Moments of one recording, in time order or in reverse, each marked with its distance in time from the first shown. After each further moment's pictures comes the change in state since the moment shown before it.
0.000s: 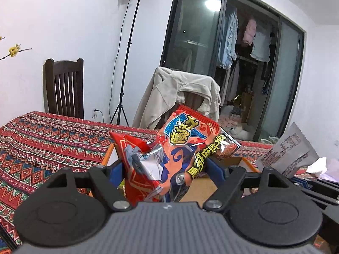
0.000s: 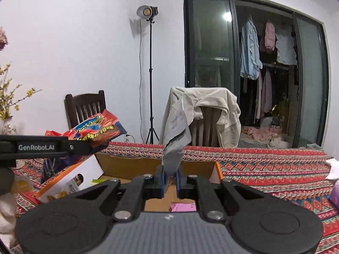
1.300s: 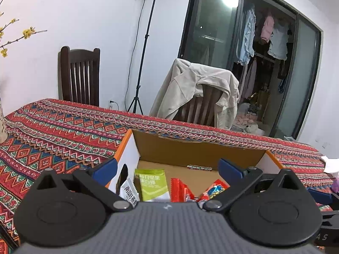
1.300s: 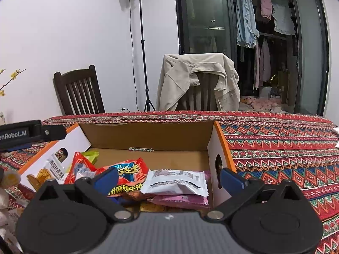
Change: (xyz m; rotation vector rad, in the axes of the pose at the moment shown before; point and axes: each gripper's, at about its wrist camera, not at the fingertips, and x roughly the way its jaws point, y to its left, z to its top) left arm 0.018 0.017 -0.017 -0.041 0.019 0.081; right arm 0.047 -0.016 -0.031 0.059 0.158 -0.008
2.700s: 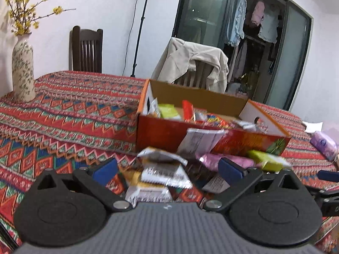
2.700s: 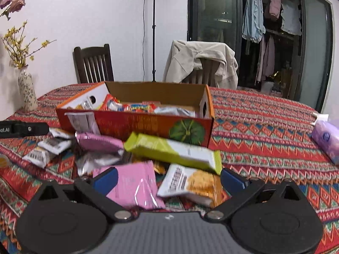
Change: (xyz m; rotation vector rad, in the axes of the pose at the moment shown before) left arm -0.119 0.049 -0.091 0.020 0.118 -0.046; right arm -0.132 -0.001 -0.089 -0.084 0.092 0.004
